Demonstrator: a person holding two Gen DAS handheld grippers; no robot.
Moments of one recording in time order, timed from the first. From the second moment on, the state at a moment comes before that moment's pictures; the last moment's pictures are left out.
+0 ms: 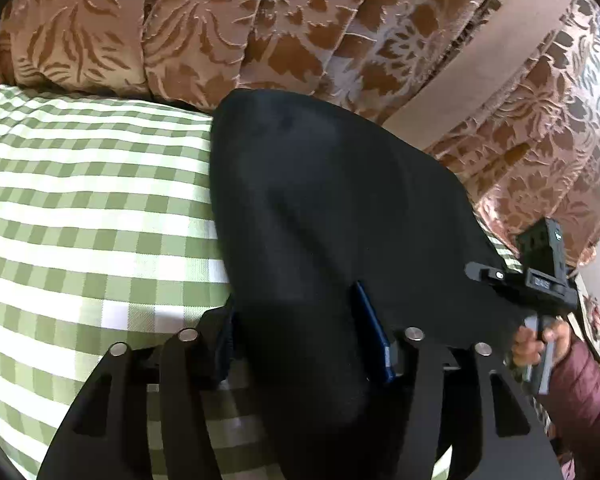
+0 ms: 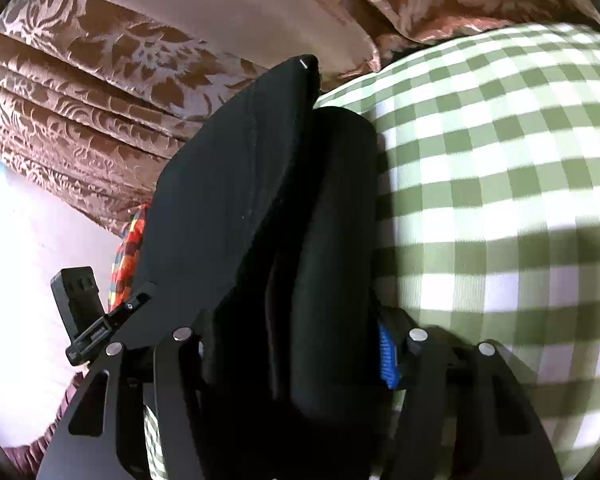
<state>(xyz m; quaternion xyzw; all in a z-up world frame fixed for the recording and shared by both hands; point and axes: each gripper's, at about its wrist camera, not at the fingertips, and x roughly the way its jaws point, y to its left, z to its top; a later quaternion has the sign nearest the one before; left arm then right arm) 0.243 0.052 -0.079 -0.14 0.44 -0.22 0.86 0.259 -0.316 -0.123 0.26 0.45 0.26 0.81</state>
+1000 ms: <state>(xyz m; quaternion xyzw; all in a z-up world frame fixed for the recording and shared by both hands) 0.159 0.027 -0.031 -0.03 0.37 -0.08 0.93 0.185 -0.293 -0.077 0.13 0.43 0.14 0.88</state>
